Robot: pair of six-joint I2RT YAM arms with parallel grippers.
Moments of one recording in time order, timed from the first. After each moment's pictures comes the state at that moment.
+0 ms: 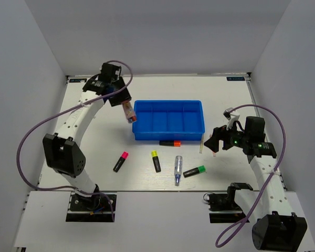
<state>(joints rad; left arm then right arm) -0.28 1.63 1.59 -0.84 -0.07 -0.64 -0.02 0.84 0.69 -0.61 -0.71 -0.19</state>
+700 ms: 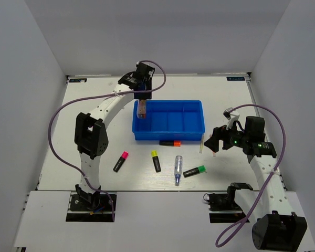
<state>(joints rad) -0.51 2.04 1.94 -0.77 -0.29 -0.35 -0.02 0.84 0.69 -0.61 -0.71 -0.19</state>
